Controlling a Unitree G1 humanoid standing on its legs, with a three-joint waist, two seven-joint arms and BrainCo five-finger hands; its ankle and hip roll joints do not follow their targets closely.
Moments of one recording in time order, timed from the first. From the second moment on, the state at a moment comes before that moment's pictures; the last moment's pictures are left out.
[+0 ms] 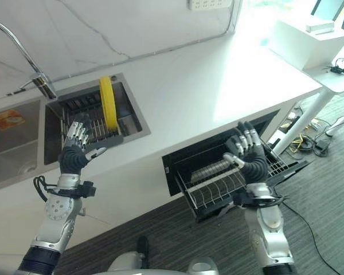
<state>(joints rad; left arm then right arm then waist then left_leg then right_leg) -0.02 0.41 -0.12 0.02 -0.25 -0.43 0.14 0.09 -0.36 0.03 -0.12 0.57 -0.38 0.07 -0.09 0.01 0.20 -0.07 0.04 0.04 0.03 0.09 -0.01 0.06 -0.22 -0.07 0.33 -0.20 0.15</state>
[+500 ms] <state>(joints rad) 0.08 0.44 -0.14 -0.02 -0.21 -0.43 0.06 0.03 -0.40 0.07 -0.13 0.55 -0.38 0.04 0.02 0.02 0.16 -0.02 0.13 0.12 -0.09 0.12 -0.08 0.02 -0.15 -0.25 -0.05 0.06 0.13</state>
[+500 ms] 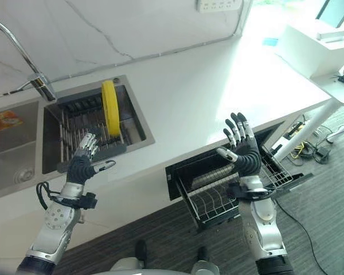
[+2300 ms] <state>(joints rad) 0.12 0.29 -0.30 1.17 0.11 0.02 0.16 -0.53 -0.35 0.22 0.08 0.61 -0.16 -0.15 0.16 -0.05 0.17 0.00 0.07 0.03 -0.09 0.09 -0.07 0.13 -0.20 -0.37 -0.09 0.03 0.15</state>
